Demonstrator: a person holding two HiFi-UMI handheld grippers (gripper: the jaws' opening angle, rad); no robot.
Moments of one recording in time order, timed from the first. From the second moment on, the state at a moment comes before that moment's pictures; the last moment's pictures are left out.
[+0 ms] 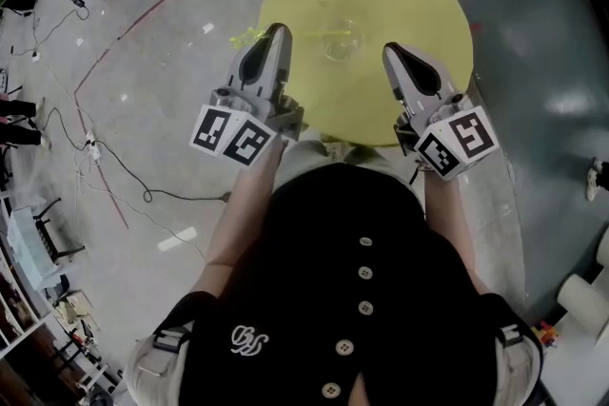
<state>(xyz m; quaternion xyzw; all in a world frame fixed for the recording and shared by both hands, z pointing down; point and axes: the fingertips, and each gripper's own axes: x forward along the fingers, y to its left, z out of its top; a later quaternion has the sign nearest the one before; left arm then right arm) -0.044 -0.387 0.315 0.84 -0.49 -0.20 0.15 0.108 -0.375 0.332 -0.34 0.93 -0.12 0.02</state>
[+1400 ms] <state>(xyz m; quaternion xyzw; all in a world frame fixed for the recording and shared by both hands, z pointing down) -0.048 -0.377 0.334 0.84 -0.48 -0.17 0.16 0.081 -0.356 0.349 -0.35 0.93 -0.10 0.00</state>
